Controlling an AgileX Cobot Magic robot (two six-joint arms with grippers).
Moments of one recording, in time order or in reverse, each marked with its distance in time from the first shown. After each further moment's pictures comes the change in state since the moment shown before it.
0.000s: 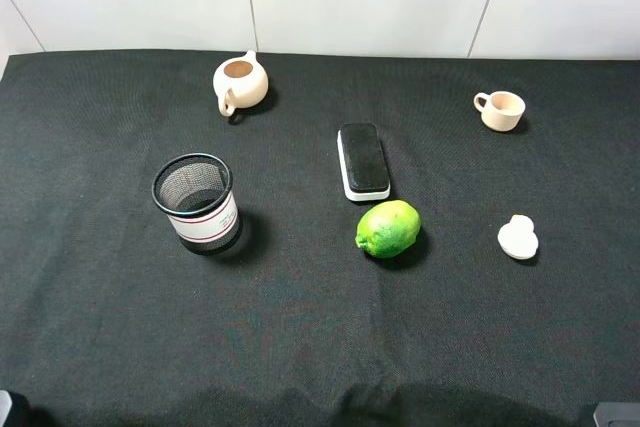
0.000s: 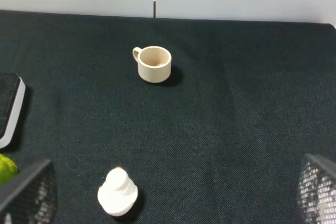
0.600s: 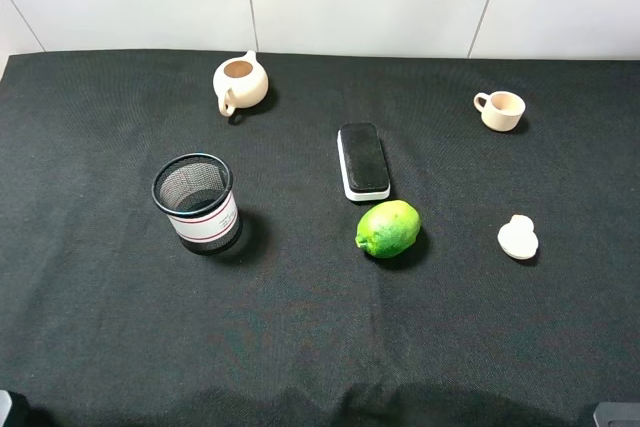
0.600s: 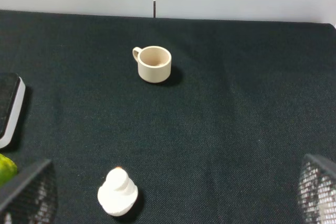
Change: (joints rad) left arm 0.020 -0.011 0.000 -0.003 -0.001 0.005; right arm 0.000 0.000 0.000 0.000 0.000 0.000
